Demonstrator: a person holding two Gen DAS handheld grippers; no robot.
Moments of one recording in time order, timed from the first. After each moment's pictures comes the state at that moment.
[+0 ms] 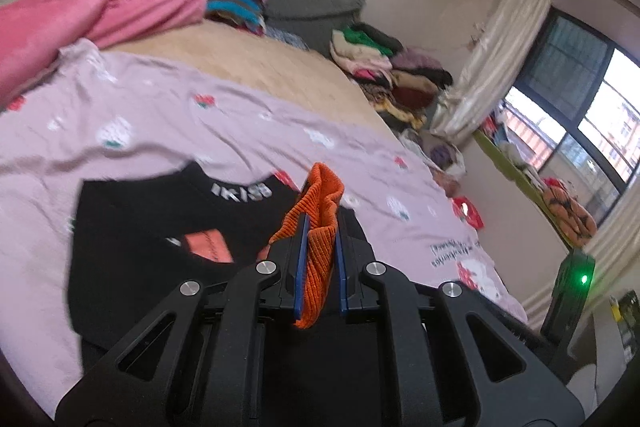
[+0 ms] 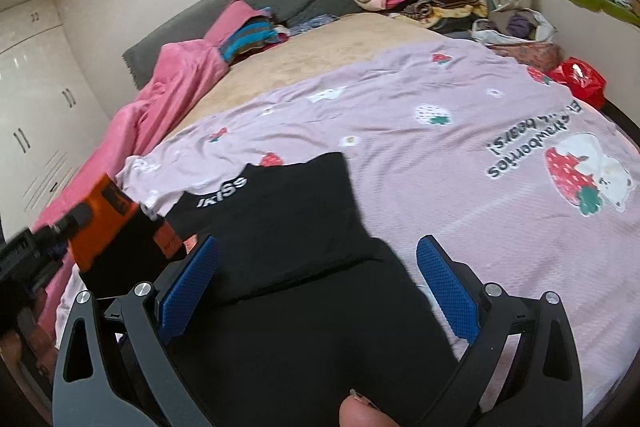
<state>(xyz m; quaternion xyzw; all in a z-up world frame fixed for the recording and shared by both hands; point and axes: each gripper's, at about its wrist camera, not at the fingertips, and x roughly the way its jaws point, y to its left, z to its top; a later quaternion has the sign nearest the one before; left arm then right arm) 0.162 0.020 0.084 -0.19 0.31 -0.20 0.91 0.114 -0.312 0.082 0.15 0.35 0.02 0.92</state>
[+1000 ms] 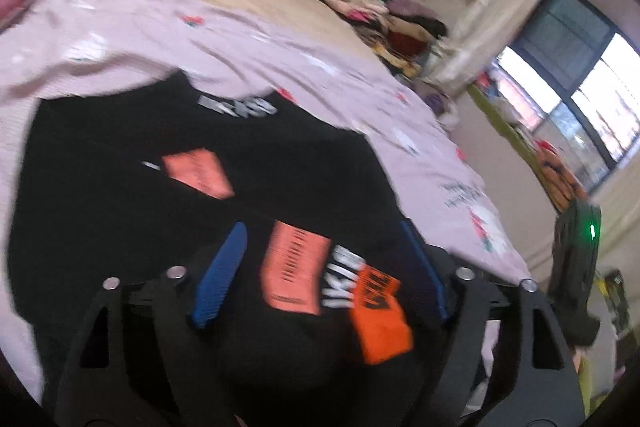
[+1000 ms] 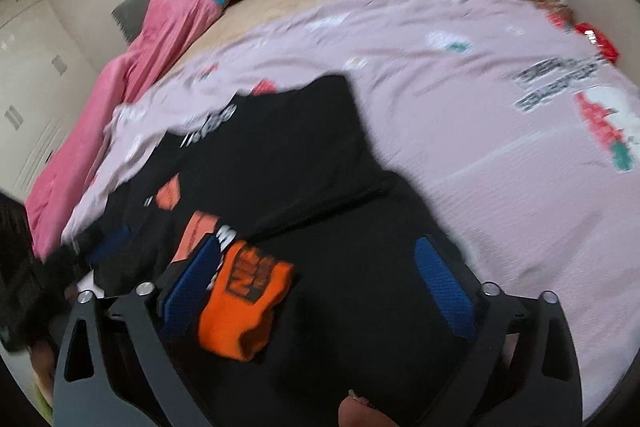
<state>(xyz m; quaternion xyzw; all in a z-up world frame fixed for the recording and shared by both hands) 0.184 0.027 0.007 -0.19 0.38 -0.22 0.88 0.140 -0.283 0.022 0.15 0.46 0.06 0.88</state>
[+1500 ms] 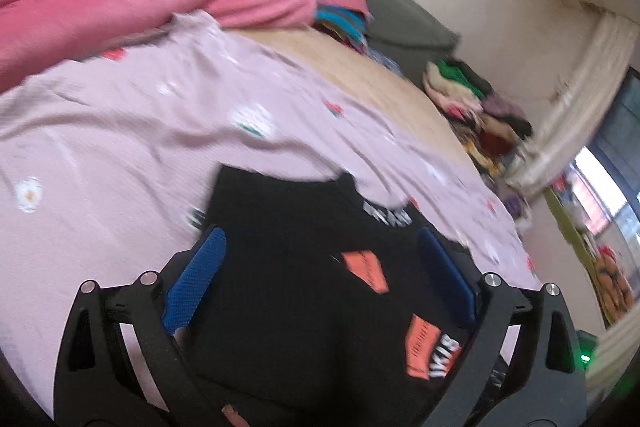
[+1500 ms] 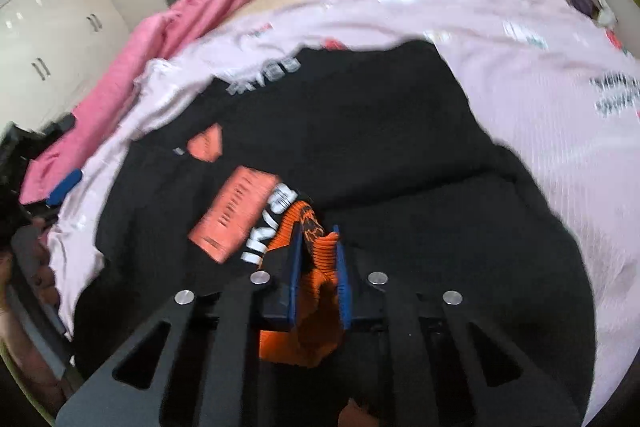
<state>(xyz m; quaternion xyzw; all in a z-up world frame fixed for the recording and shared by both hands) 0.176 0.138 0.027 -0.26 0.30 -0.03 0.92 0.143 -0.231 0.002 0.10 0.44 0.12 0.88</state>
